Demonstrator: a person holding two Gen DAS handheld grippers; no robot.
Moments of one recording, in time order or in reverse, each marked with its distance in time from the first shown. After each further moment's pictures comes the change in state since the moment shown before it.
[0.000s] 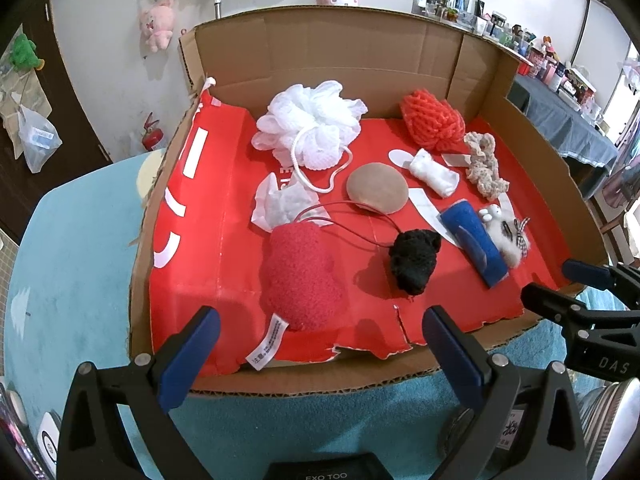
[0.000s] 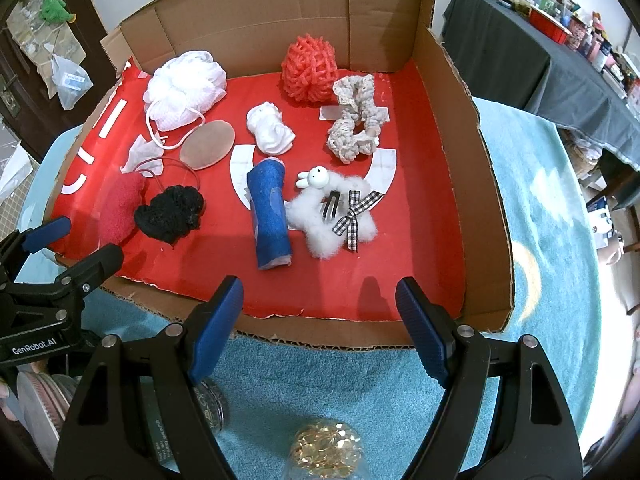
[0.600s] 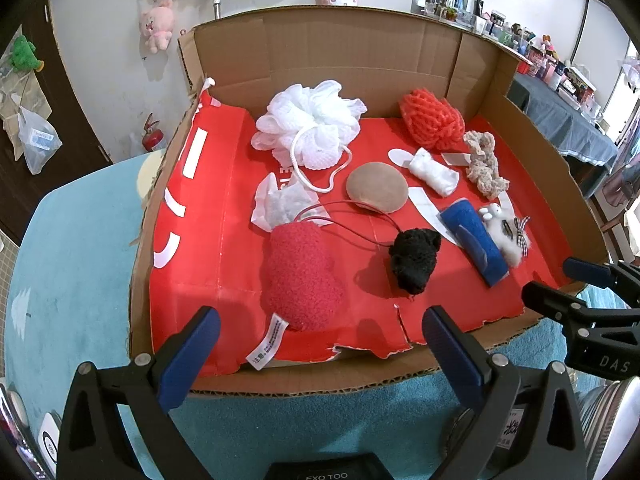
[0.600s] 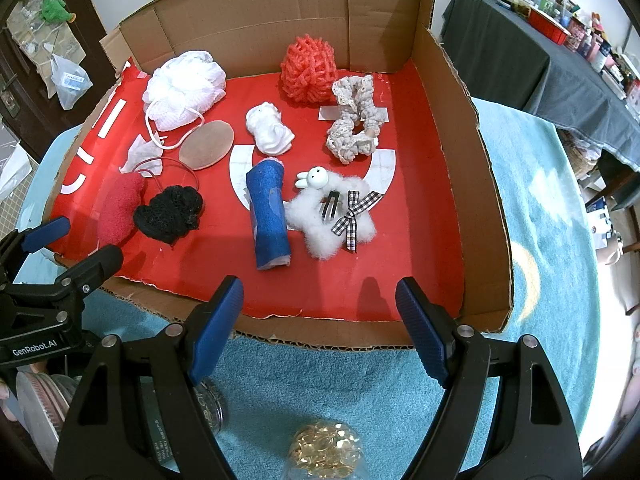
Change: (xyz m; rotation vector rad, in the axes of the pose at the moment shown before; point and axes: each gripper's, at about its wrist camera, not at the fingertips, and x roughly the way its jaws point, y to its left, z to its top) left arm 0.000 0.000 0.000 -0.001 0.002 0.001; right arm 0.000 0.000 0.000 -0.001 -0.002 -0.002
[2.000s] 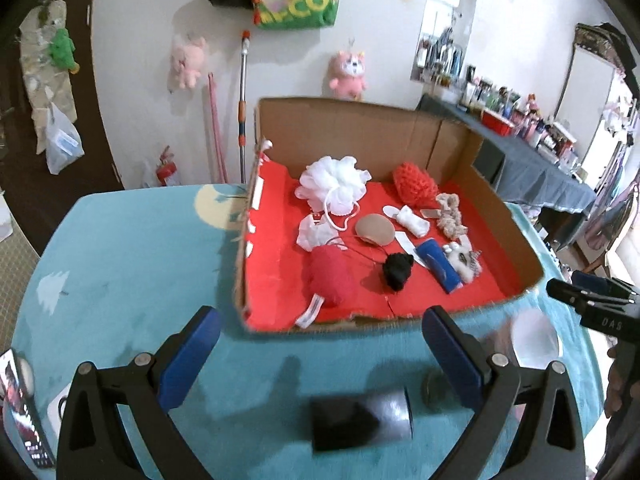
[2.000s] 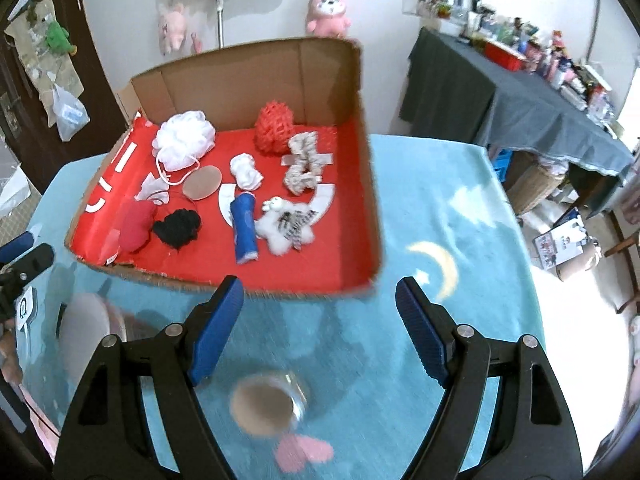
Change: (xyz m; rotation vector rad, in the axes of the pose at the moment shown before) left arm -0.108 0.037 -0.052 -0.074 -0.233 -0.053; right arm -0.093 -0.033 -0.043 0.036 -0.195 -0.068
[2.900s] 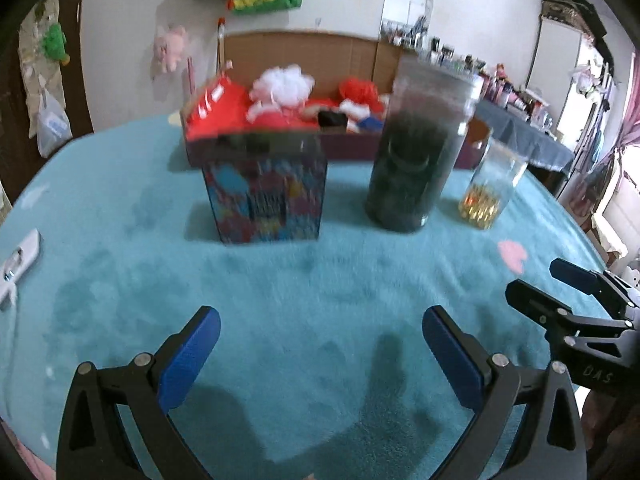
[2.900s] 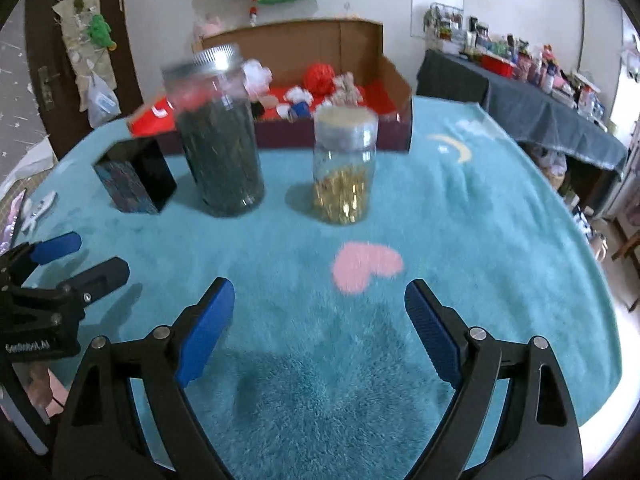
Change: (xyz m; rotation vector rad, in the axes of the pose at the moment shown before) left arm 0.003 -0.054 -0.166 0.053 0.034 -0.040; right arm -0.015 0.040 -0.185 -0.032 -0.131 0.029
